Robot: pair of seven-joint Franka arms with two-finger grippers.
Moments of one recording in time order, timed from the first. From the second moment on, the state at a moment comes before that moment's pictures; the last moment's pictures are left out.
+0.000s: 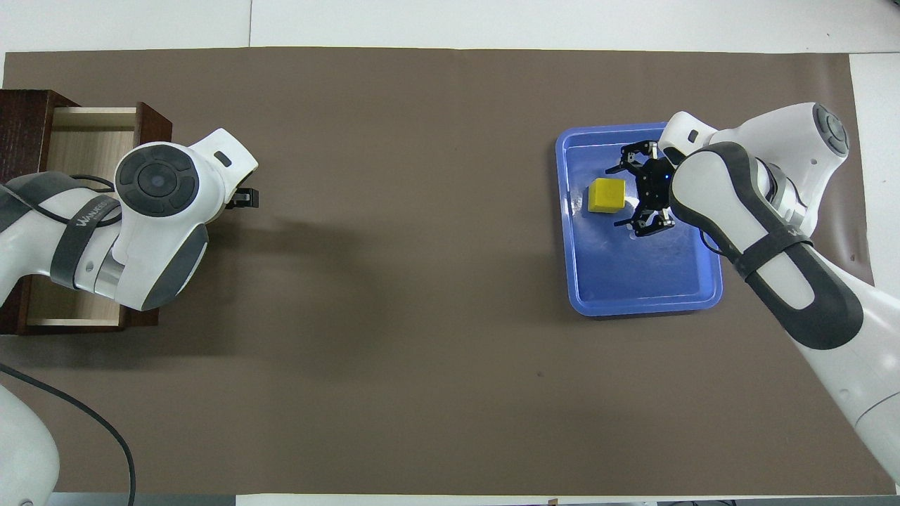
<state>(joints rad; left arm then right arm) -0.23 0.21 -0.01 -1.98 0.47 2.27 -0.46 -0.04 0.46 0.08 -1.81 0.52 2.20 -1.99</state>
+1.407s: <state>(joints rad) -0.25 0.18 -0.01 -1.56 0.02 1.78 -0.95 -0.03 0.33 0.09 -1.74 0.53 2.01 -1.82</state>
